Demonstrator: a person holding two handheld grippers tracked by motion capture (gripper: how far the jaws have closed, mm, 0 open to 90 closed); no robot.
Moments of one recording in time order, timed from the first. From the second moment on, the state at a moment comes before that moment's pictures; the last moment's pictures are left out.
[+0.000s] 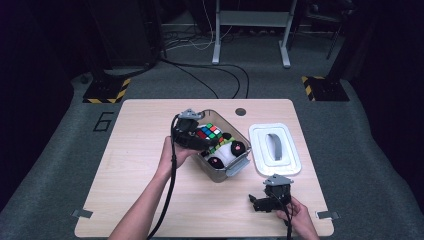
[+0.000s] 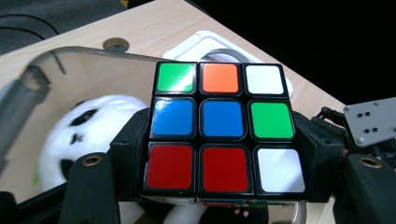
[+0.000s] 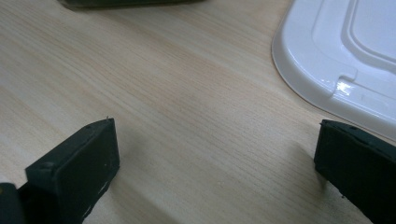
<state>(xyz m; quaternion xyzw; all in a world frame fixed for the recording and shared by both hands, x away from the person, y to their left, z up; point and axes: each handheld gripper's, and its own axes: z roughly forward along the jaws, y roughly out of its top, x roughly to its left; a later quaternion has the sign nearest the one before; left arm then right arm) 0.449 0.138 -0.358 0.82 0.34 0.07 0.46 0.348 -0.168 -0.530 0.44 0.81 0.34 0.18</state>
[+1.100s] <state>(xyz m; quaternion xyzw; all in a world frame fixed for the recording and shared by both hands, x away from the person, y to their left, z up) 0.434 0.099 -0.374 0.84 0.31 0.07 0.44 0.348 -0.168 -0.530 0.44 0.81 0.34 0.18</state>
